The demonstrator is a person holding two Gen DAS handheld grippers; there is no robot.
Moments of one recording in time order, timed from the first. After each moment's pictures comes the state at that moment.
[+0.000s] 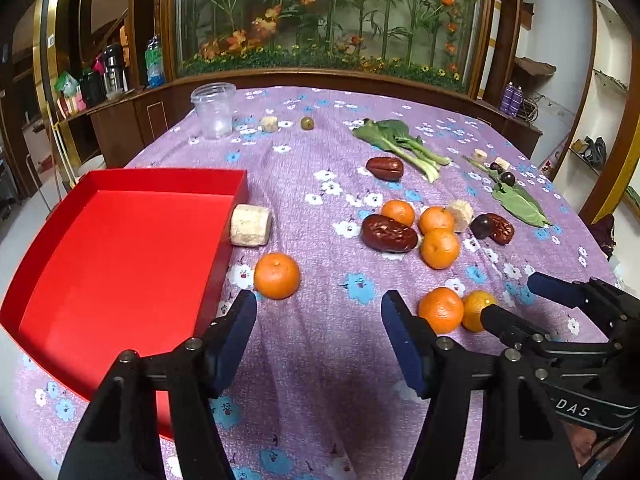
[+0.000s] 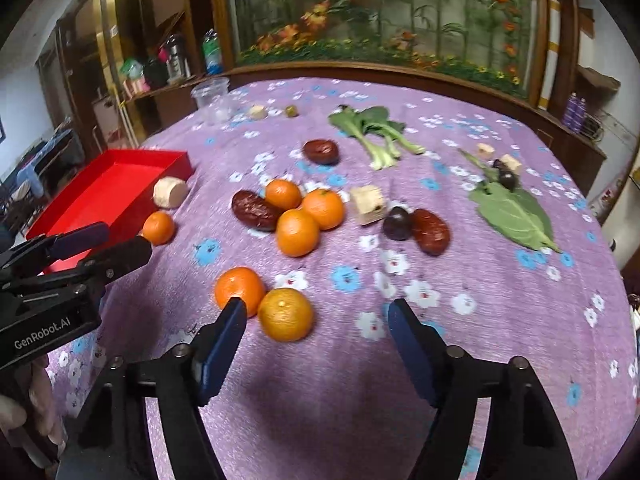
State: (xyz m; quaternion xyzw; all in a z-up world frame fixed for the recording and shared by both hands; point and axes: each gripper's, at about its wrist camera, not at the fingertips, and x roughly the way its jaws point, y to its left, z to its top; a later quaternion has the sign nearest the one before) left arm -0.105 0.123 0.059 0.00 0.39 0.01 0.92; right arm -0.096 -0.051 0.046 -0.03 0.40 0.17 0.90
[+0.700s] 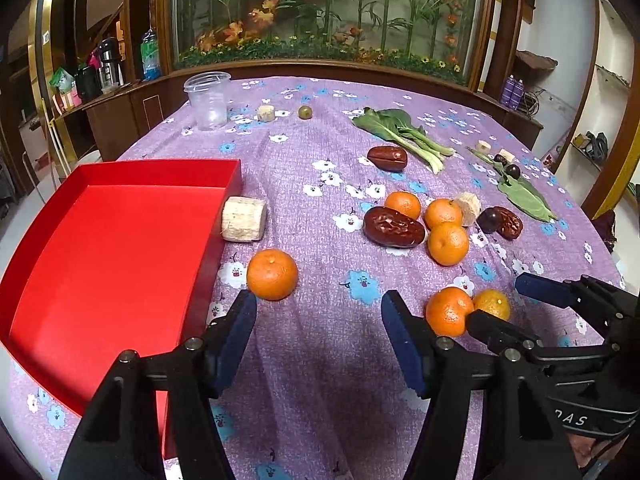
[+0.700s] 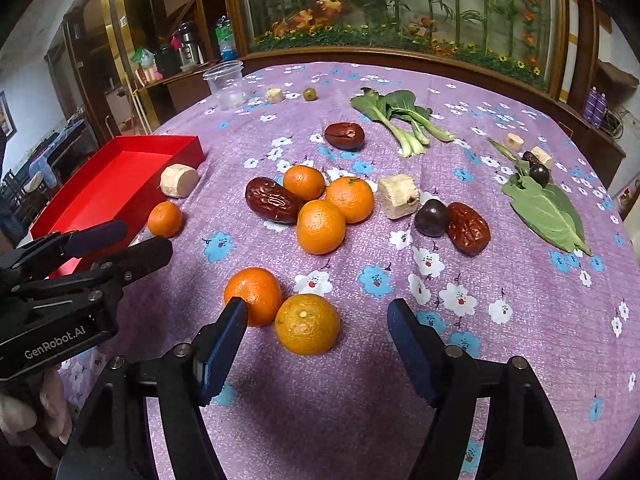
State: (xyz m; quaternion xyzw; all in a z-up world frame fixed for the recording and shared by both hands) left arm -0.094 0.124 0.046 -0.01 0.40 0.00 0.91; right arm -0.080 -0.038 0.033 -0.03 0.42 0.19 0.89
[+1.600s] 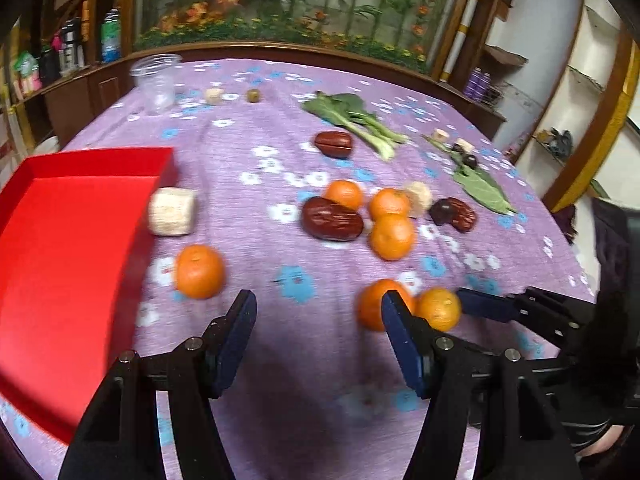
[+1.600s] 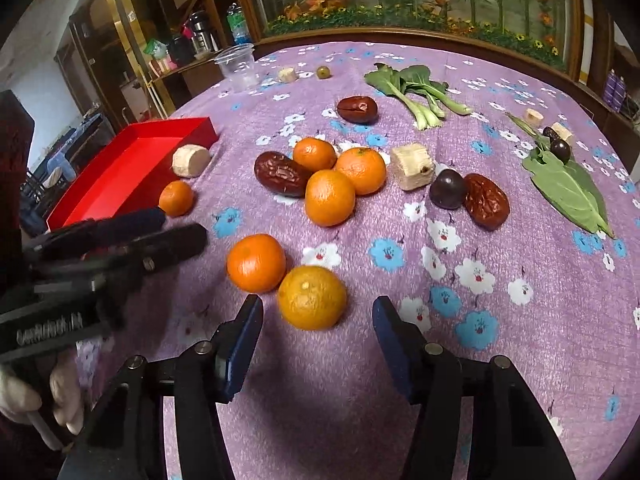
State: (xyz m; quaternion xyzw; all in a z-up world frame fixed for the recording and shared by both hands) left arm -0.079 0.100 0.040 -0.04 0.43 -0.09 0.89; right arm -0.076 -0.045 0.022 -0.01 0.45 0.23 0.86
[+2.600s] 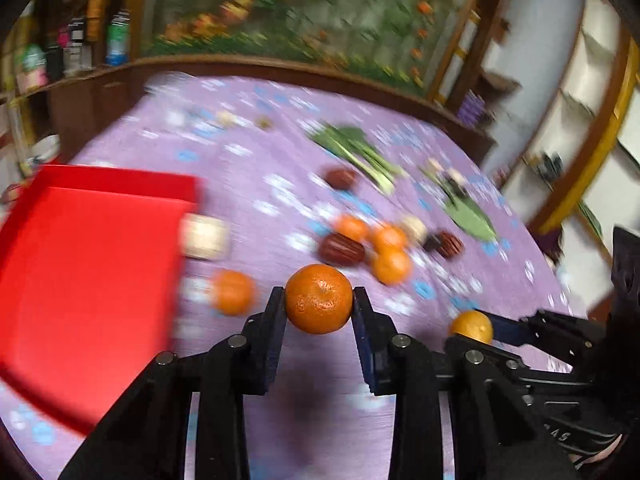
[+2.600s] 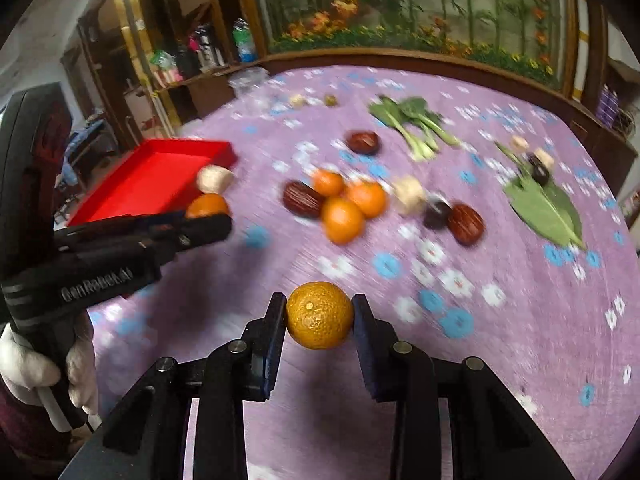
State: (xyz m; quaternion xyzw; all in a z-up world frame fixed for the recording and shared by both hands) left arm -0.095 0.149 0.074 -0.09 0.39 -0.08 0.91; right arm -0.107 -0.041 0.064 -0.02 0.42 0.24 0.88
